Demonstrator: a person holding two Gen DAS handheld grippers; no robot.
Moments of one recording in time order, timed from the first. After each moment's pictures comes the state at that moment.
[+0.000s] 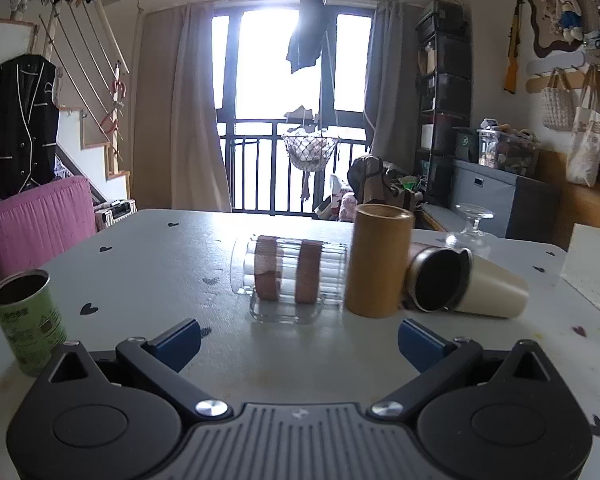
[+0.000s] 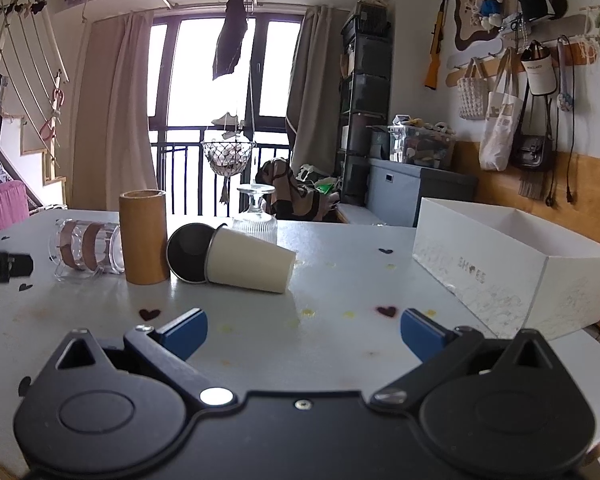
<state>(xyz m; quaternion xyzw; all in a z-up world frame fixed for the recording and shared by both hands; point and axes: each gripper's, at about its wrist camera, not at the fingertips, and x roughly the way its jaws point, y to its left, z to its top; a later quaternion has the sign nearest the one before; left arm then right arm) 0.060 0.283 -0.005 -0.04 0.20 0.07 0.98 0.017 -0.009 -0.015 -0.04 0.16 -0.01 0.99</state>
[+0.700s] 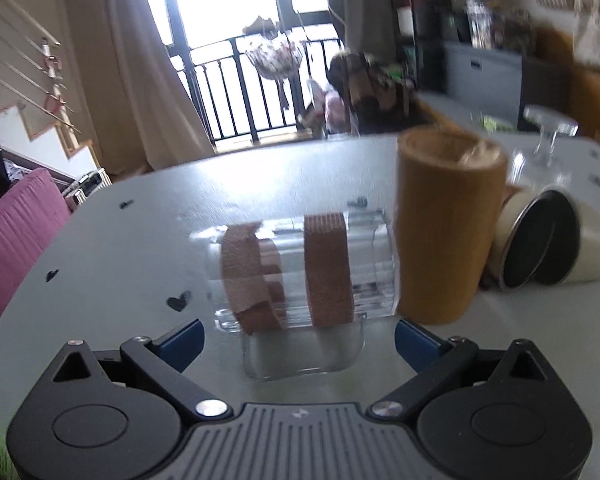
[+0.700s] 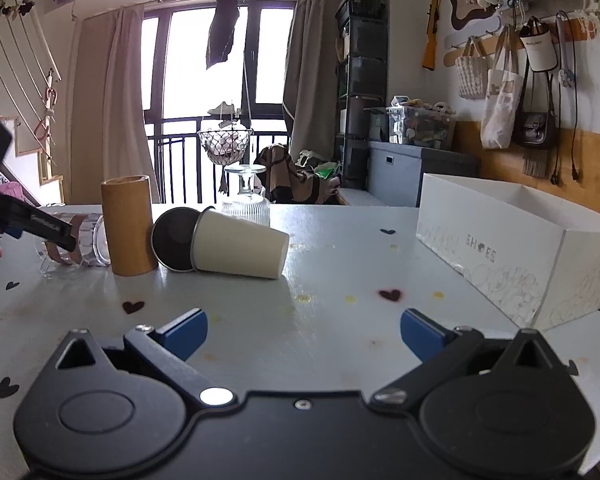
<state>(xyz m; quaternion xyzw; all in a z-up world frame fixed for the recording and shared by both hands) 0.237 0.303 -0.025 0.07 0.36 0.04 0.93 0.044 -0.019 -0.034 -0.02 0.18 -0.01 0.98</state>
